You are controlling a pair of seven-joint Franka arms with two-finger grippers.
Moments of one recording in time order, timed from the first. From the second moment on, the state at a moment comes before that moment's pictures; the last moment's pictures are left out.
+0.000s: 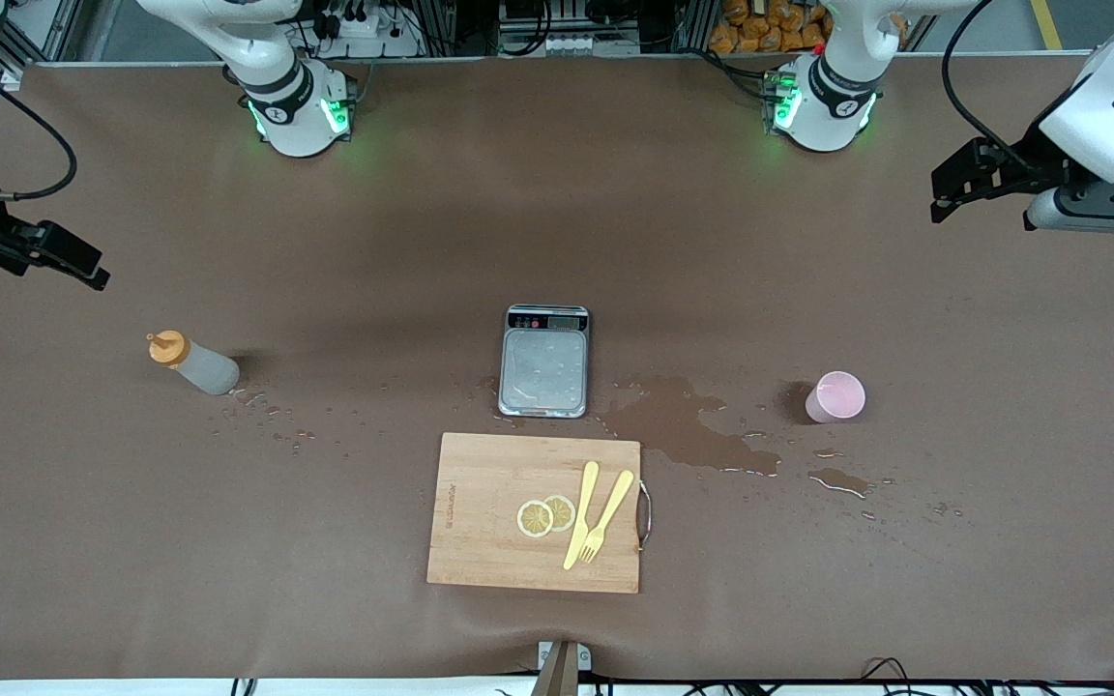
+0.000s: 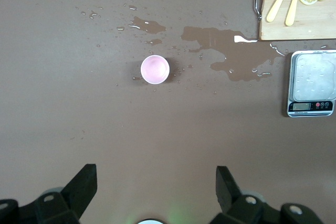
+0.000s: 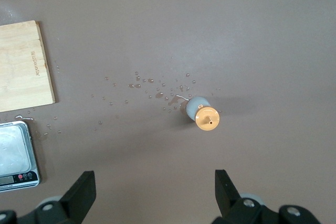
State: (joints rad) left arm -0.06 0.00 -0.12 -1.46 -0.03 1.44 -0.10; right arm -0.03 0.00 0.04 -1.58 0.00 1.60 0.21
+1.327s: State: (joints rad) left arm 0.00 0.25 -0.13 -1.56 -0.14 1.51 -0.25; right arm -0.19 0.06 0.02 -1.59 -0.06 1.53 0.21
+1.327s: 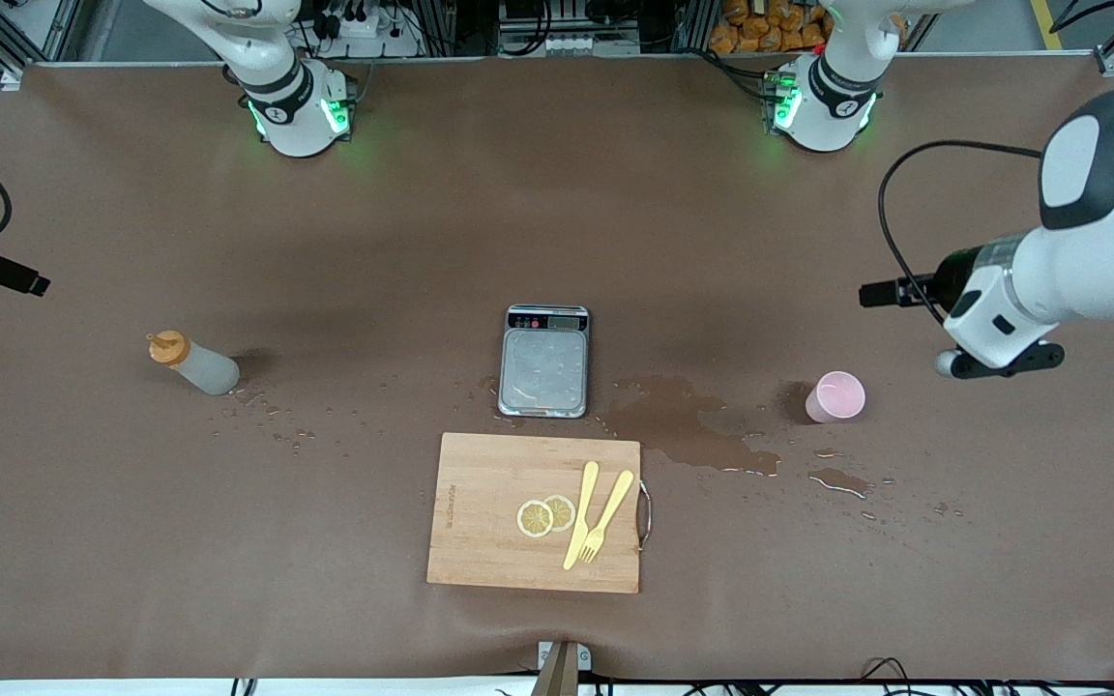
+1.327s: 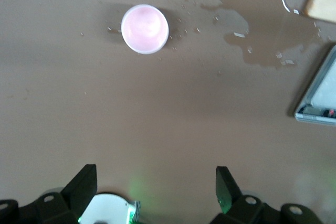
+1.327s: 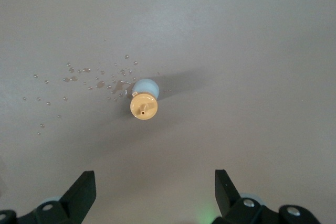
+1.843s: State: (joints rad) left arm 0.06 0.27 -0.13 -1.80 -0.13 1.87 -0.25; right arm -0.37 0.13 0.02 -1.60 0.18 1.45 0.38
